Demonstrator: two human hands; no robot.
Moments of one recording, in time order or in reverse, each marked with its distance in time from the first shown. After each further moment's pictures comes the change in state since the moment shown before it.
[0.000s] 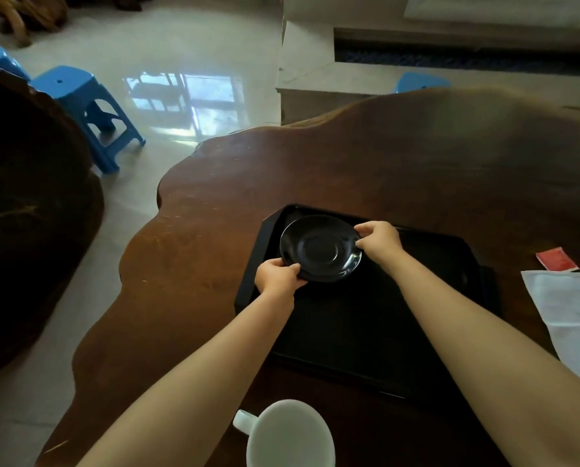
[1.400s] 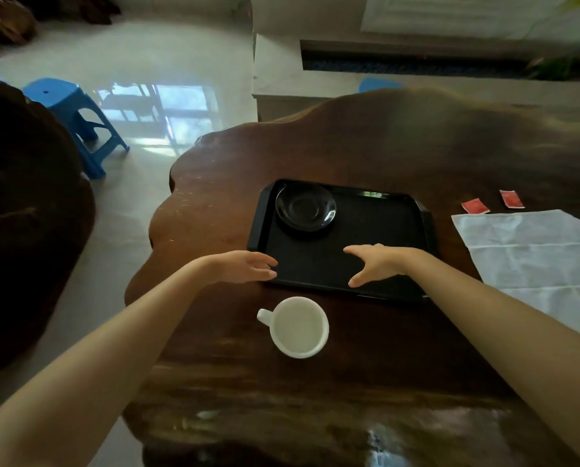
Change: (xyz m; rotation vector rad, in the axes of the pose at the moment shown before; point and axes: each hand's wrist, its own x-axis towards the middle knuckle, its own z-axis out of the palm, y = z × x) left_hand -0.104 0.025 -0.154 1.438 -0.764 0.375; right_hand -0.201 0.003 -0.043 -0.784 -0.551 -0.007
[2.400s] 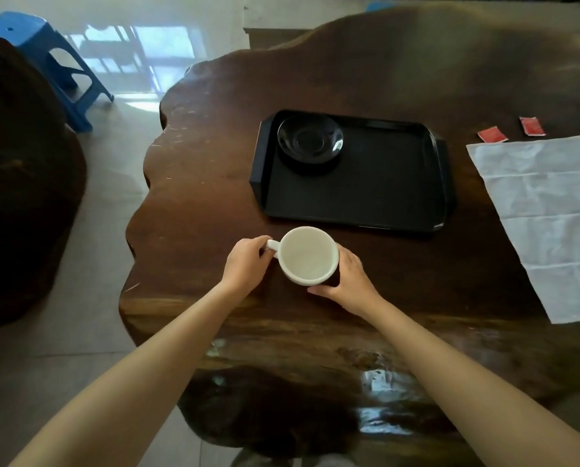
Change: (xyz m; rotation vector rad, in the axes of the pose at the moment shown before) left_hand 0.004 -0.043 0.132 -0.078 0.705 0.048; right_hand -0.017 -0.041 0.192 0.667 0.464 -0.193
